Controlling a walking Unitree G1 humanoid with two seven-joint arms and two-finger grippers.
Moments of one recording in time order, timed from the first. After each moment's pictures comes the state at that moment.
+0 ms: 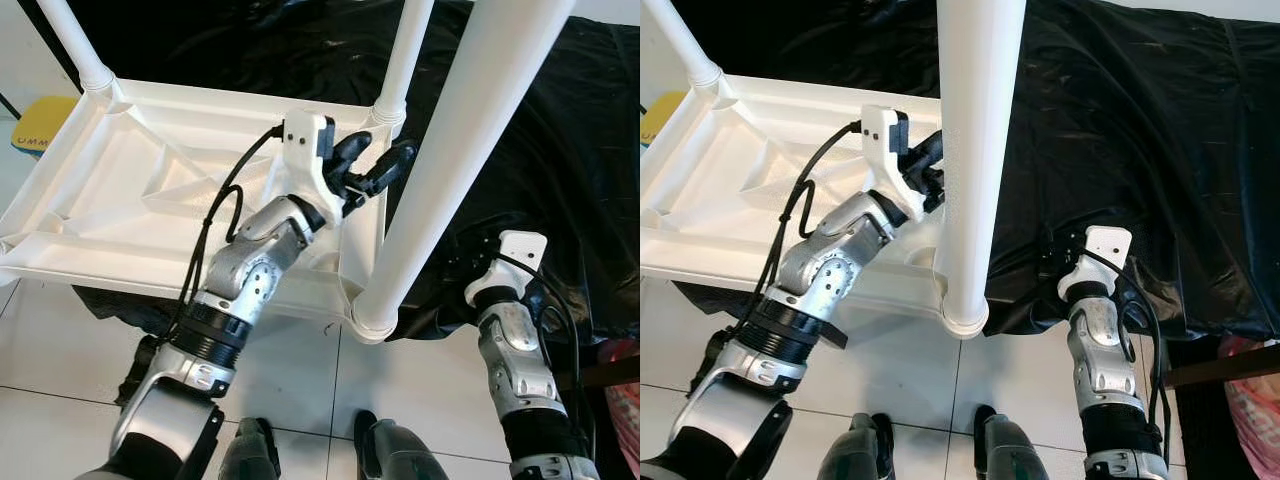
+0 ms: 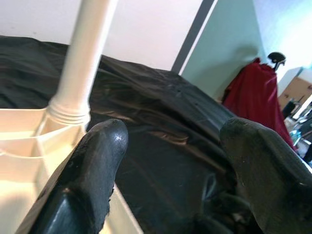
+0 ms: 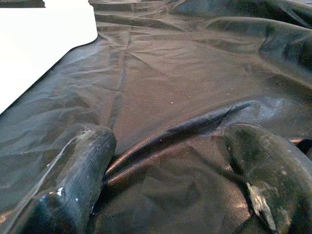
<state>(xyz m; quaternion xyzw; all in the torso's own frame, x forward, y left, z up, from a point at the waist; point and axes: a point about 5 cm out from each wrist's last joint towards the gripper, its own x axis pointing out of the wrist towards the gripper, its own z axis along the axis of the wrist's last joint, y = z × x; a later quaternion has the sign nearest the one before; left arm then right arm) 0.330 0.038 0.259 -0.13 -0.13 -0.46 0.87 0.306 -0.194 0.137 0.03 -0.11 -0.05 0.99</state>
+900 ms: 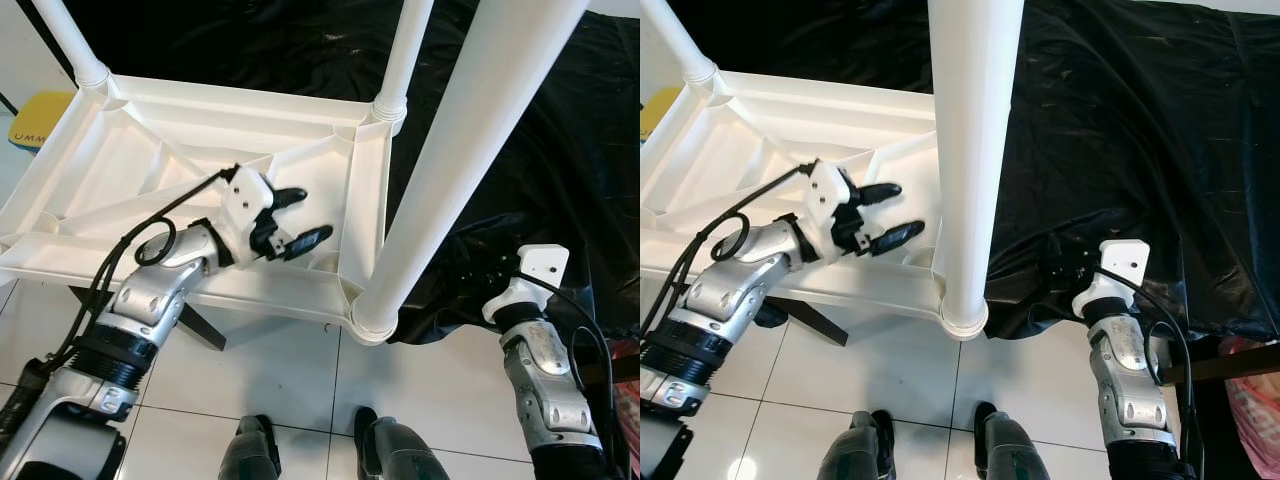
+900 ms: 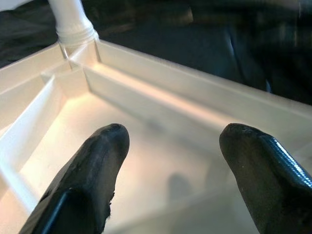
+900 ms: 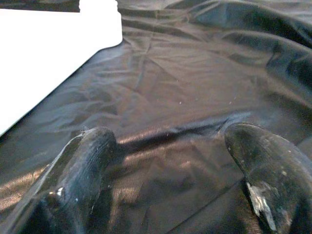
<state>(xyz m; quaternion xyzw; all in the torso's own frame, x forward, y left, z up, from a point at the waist) 0.319 0.132 0.211 0.23 -0.07 -0.52 0.82 0.278 -0.201 0.149 0.00 -0.13 0.02 0.99</state>
